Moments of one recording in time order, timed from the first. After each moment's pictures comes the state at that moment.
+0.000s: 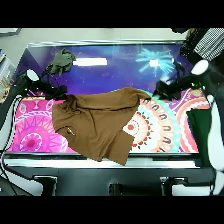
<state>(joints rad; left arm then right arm) 0.03 -1.80 1.66 1.21 -1.25 -1.64 -0.08 -1.55 1.52 -1.09 1.43 1.59</state>
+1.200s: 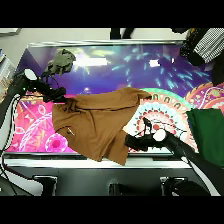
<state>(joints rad) 0.04 -1.80 1.67 1.21 -1.35 -1.64 0.42 -1.18 0.51 -0.78 0.76 1.69</state>
